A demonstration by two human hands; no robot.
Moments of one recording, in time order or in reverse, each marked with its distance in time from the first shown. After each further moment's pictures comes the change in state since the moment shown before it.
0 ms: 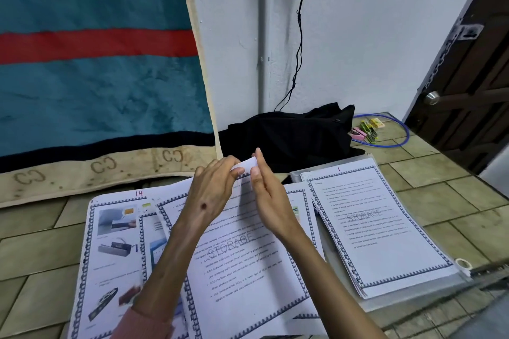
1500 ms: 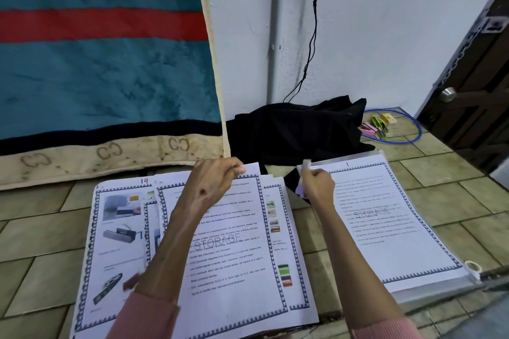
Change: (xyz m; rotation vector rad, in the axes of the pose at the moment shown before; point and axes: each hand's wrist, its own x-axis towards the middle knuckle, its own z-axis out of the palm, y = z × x) left_hand 0.005 -0.017 -0.008 -0.023 -0.098 -0.076; right_hand 0.054 0.087 -0.060 -0.233 0.424 0.515
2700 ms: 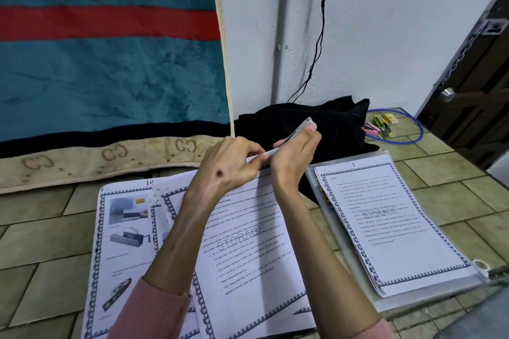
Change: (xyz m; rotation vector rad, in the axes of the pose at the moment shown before) left_hand 0.013 0.031 -0.034 0.054 -0.053 0.003; right_hand -0.087 -0.119 0.042 0.672 0.316 -0.160
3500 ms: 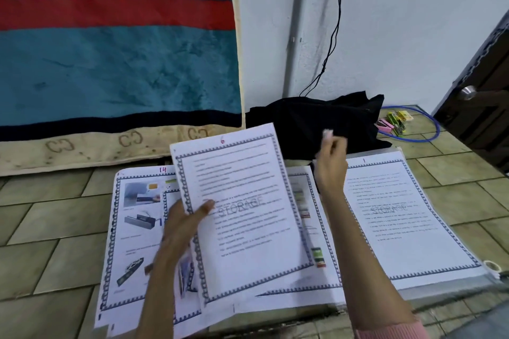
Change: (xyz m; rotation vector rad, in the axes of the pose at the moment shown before) left_hand -0.103 -0.095 0.062 -1.005 0.205 -0.660; right_hand 0.056 0.051 -0.059 -0.385 -0.205 -0.096
